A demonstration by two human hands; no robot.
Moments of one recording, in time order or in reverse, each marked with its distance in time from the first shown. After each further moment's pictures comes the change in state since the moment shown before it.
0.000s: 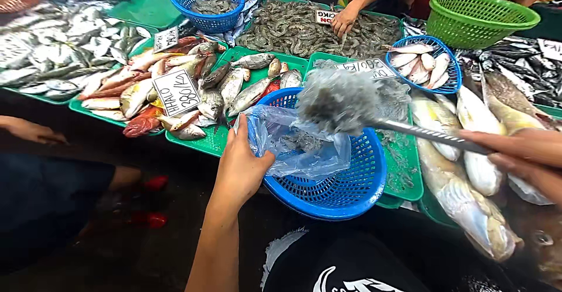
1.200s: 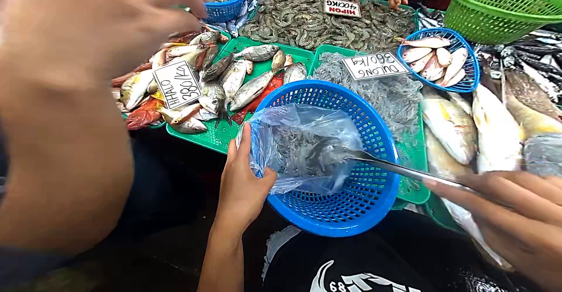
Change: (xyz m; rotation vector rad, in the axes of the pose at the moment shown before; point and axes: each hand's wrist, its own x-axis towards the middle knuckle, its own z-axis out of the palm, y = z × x) left_hand -0.027 -0.020 0.018 -0.070 0.097 0.053; right_hand -0.012 -0.009 0.062 -0.345 0.208 -0.292
